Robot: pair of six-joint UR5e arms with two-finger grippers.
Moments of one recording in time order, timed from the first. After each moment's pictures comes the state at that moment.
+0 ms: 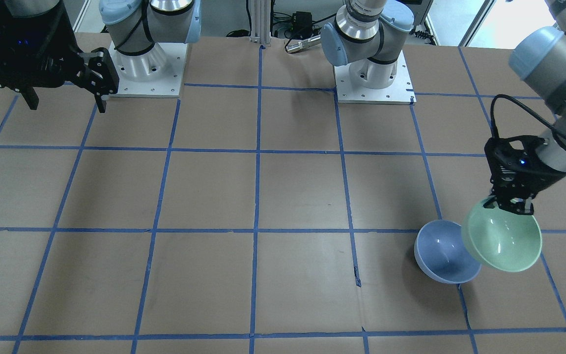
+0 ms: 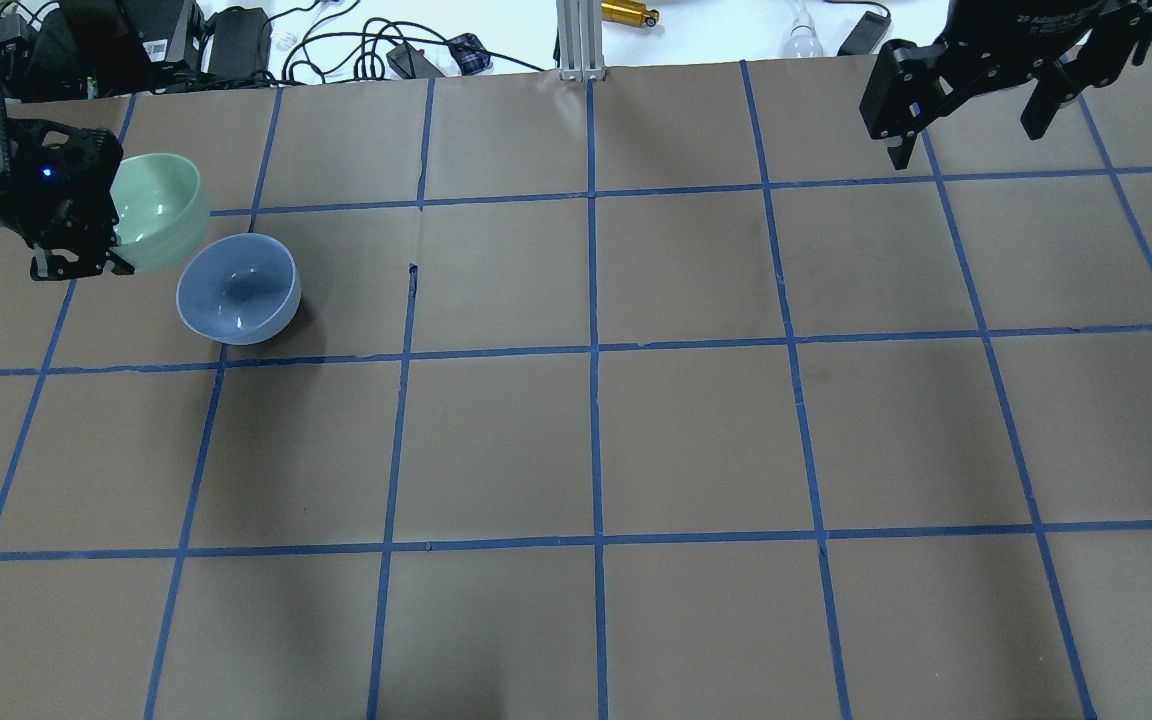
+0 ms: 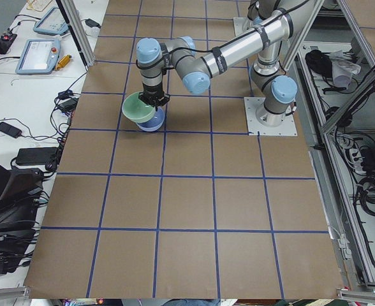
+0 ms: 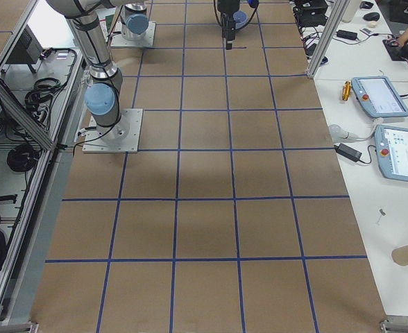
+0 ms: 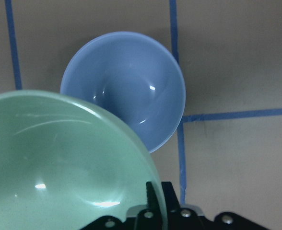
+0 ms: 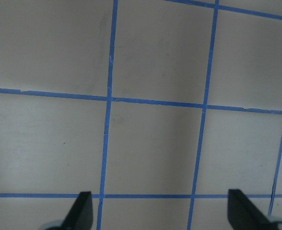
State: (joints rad) left arm -1.15 -1.75 -1.72 -1.24 1.54 2.02; right arm 1.59 -1.53 1.37 -1.45 -1.73 -0.09
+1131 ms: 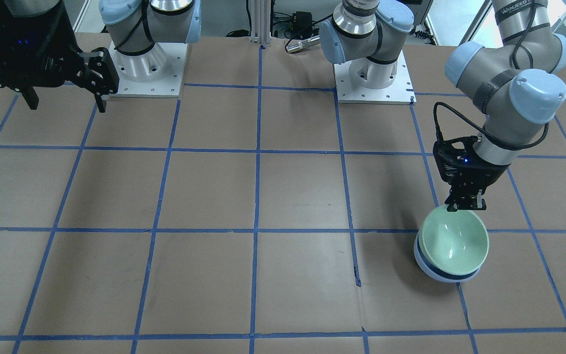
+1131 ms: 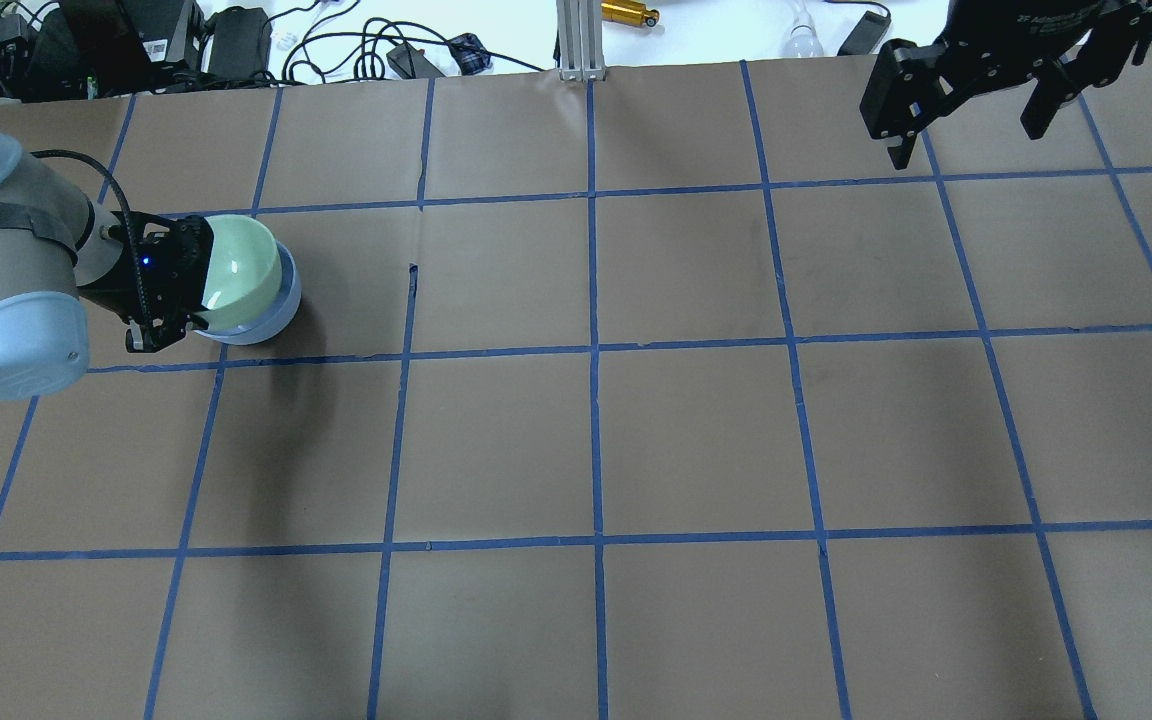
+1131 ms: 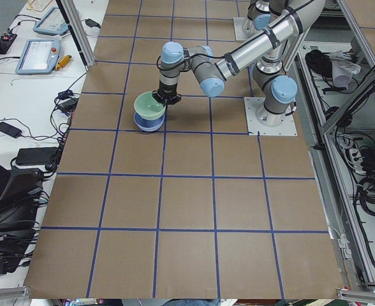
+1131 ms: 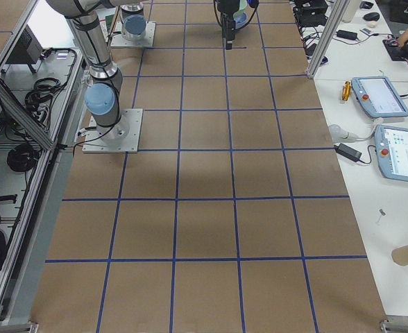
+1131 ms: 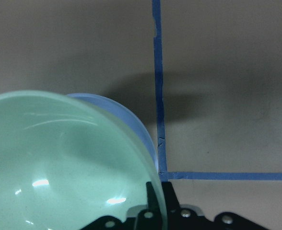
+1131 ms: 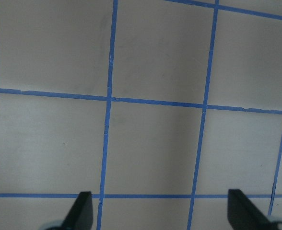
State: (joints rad) left arm -1.20 -1.70 -1.98 -0.88 1.54 1.97; right arm 1.59 -1.53 1.37 -1.44 -1.73 -0.09
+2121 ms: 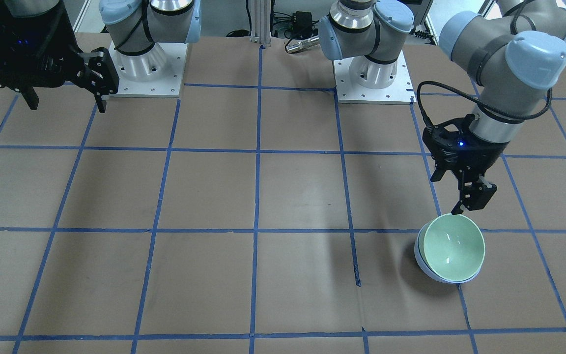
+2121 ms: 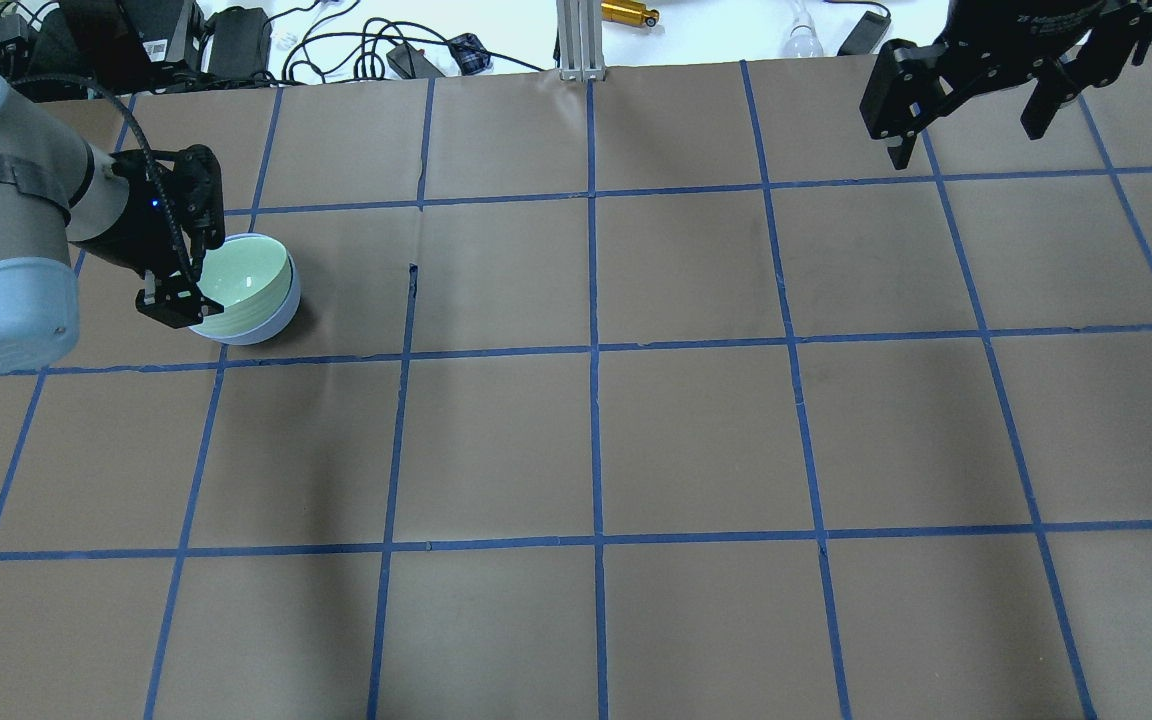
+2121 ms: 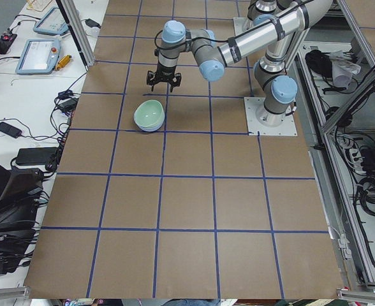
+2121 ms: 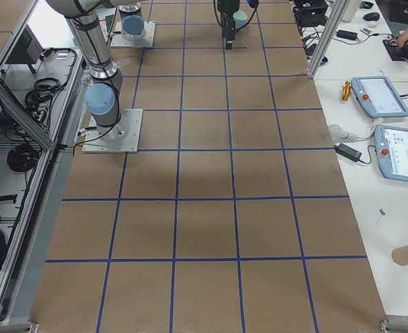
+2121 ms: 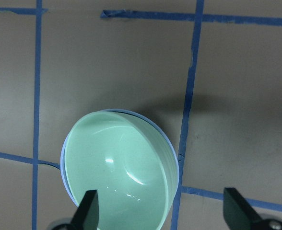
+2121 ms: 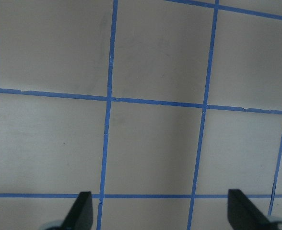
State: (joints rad) left arm -1.31 -1.61 -1.87 -1.04 1.50 1.62; right arm 1.59 -1.53 1.37 -1.45 -1.73 -0.09
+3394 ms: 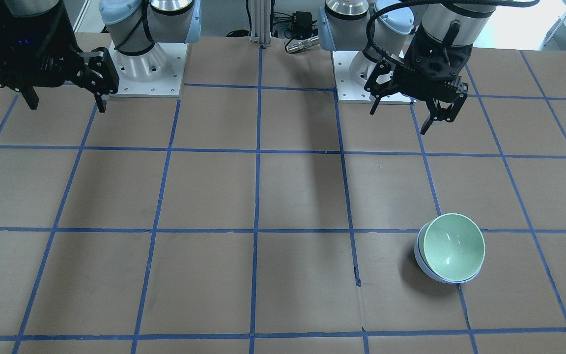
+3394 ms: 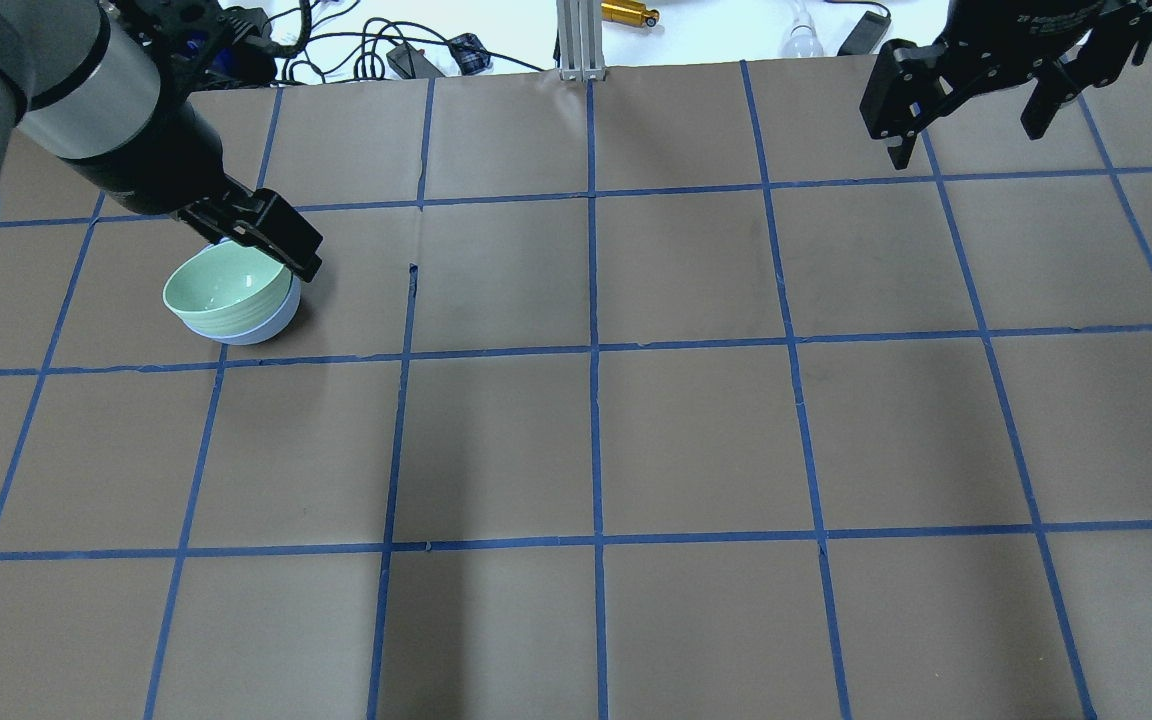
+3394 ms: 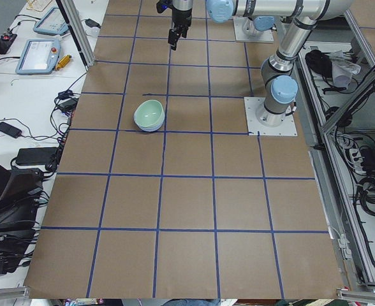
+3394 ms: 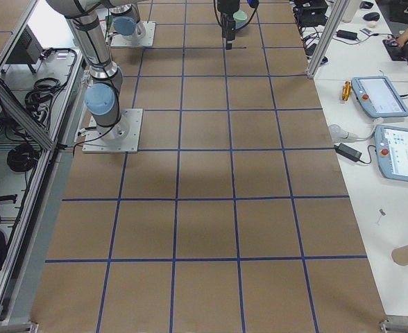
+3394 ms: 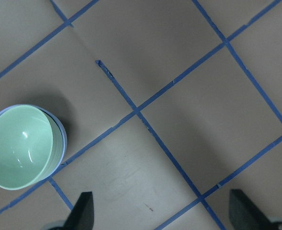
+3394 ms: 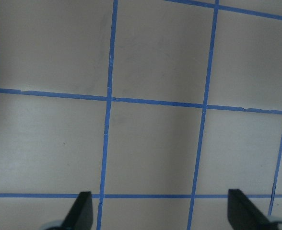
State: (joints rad) left arm -1.53 -1.48 -1.65 -1.50 1.50 0.39; right arm 1.59 -1.53 1.37 -1.45 -1.73 -0.09
